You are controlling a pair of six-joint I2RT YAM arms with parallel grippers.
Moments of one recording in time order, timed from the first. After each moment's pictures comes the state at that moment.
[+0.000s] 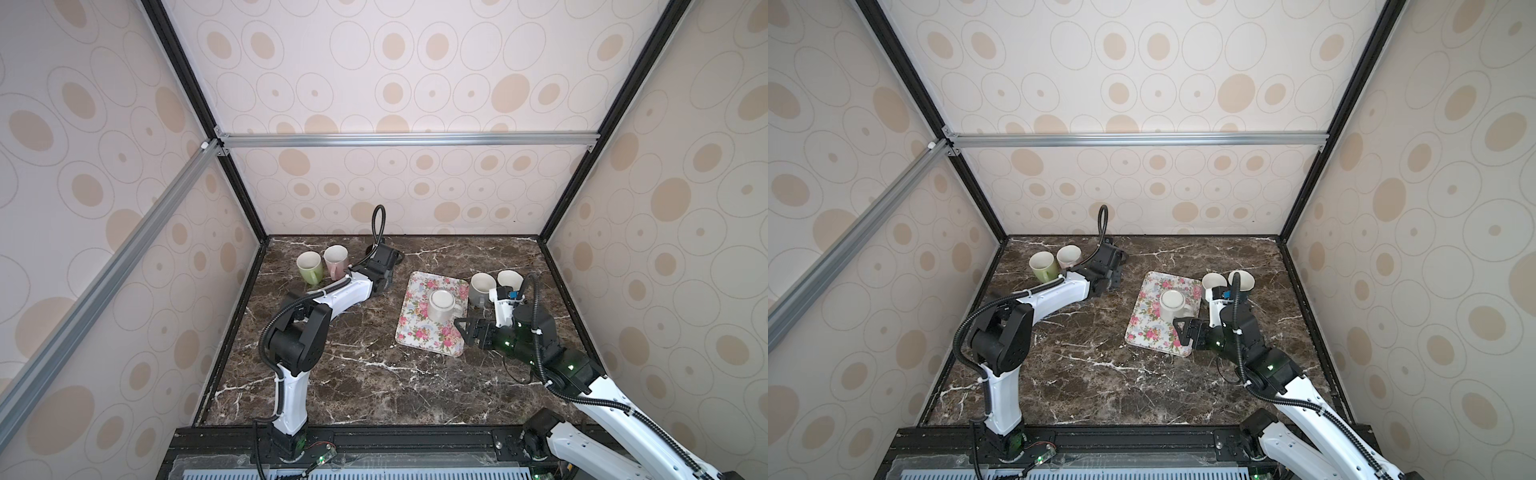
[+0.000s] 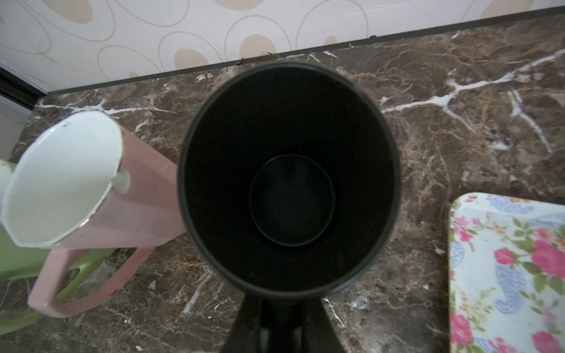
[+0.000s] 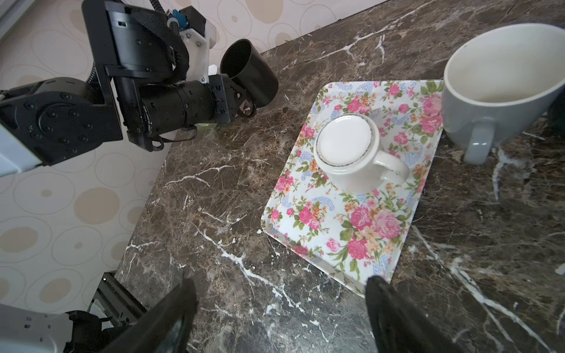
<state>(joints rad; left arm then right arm) -0.52 2.01 1.48 -0.29 -0.51 -0.27 0.55 0.75 0.69 -0.47 -0.10 0.59</state>
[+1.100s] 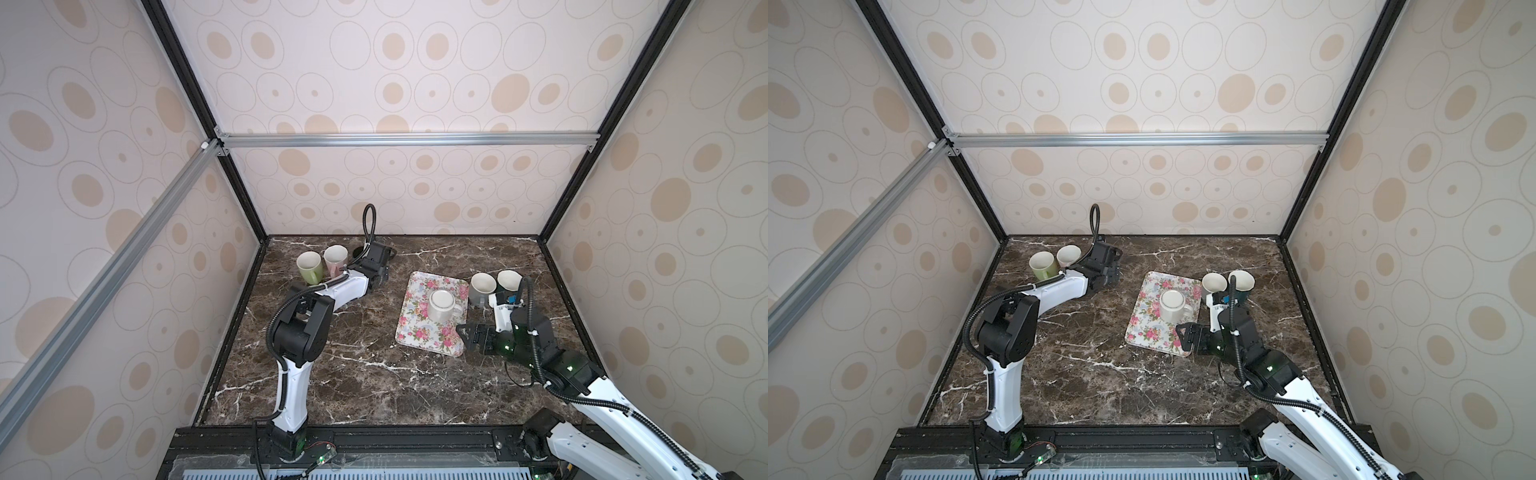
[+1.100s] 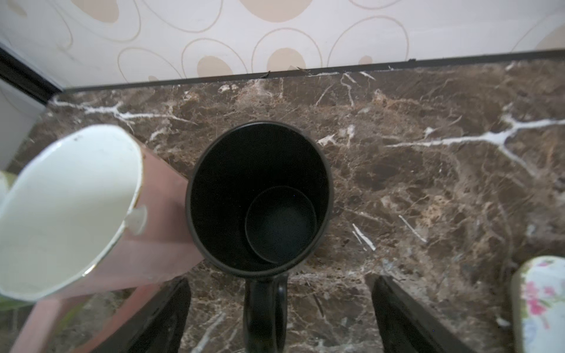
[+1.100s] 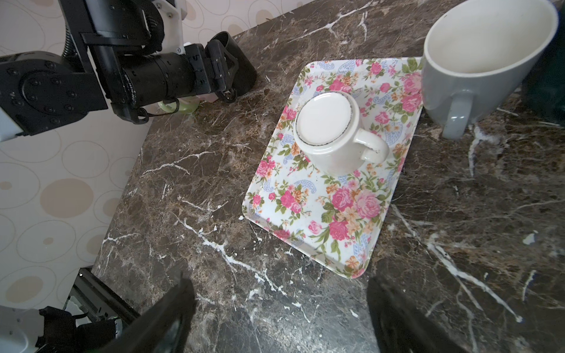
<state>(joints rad) -0.46 2.06 1.49 -0.19 -0.50 -0.28 0.55 0.74 0.67 -0.52 -0.07 0.58</state>
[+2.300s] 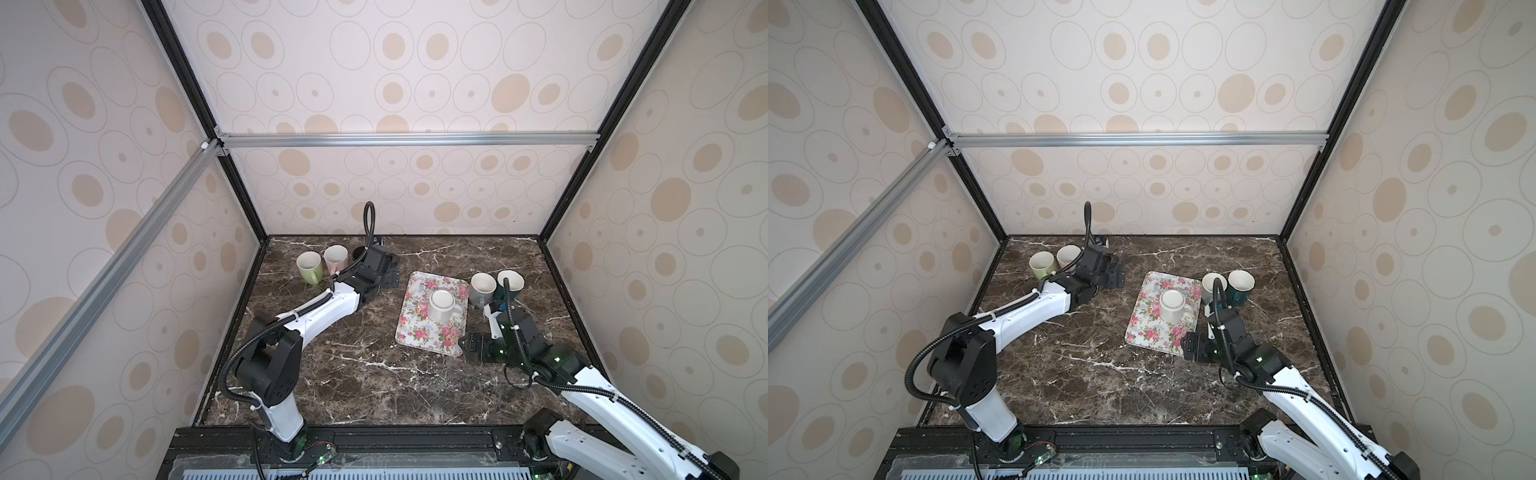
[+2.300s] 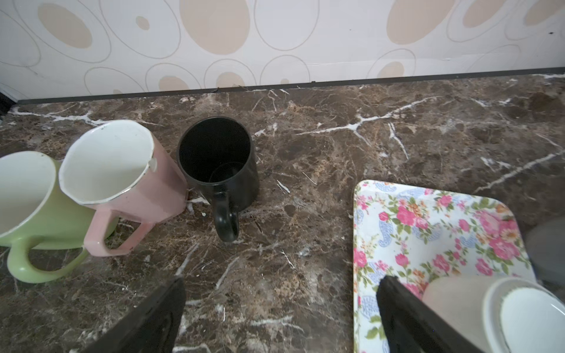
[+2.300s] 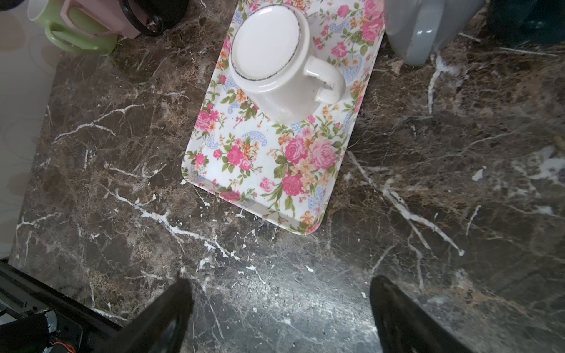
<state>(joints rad) -0.57 1.66 1.26 -0.27 -0.36 -0.34 0.55 0.86 0.70 -0.70 -0.01 0.55</state>
